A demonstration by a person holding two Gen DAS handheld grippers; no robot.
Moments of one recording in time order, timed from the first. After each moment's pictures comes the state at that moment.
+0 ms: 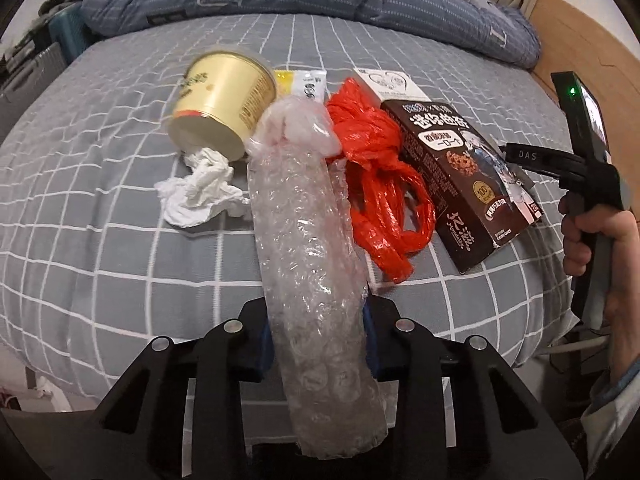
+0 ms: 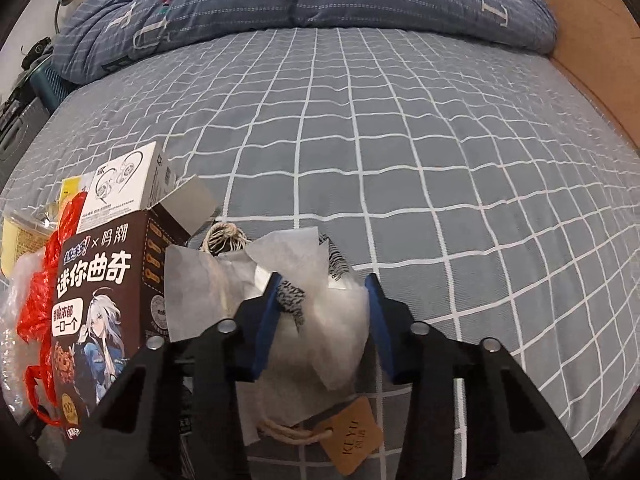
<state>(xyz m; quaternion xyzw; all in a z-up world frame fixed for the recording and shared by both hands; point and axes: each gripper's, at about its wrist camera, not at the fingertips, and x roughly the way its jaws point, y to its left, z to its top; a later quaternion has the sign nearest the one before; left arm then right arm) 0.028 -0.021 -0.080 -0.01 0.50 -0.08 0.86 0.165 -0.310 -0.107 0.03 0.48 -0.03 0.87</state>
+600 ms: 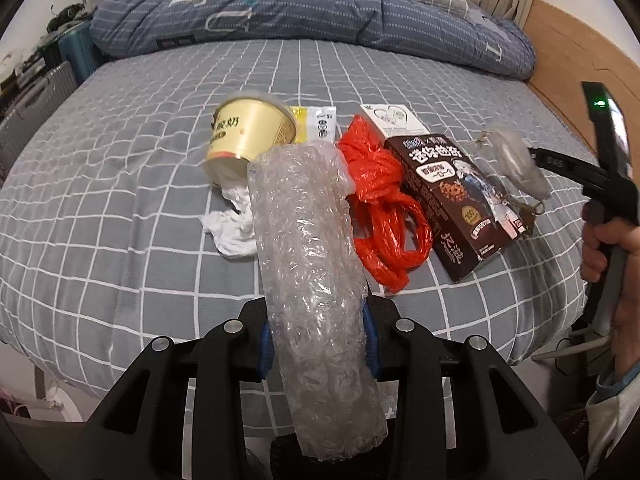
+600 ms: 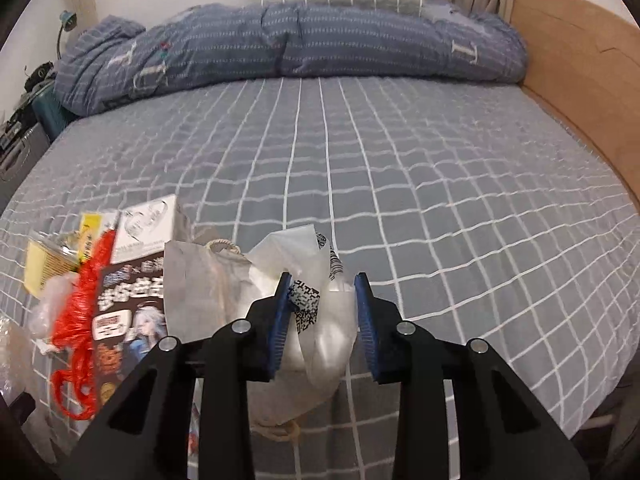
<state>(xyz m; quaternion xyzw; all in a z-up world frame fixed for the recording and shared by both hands) 0.020 -0.014 -0.044 0.00 0.47 -0.08 0.88 0.122 -0.313 -0.047 0.03 0.41 -0.06 0.91</state>
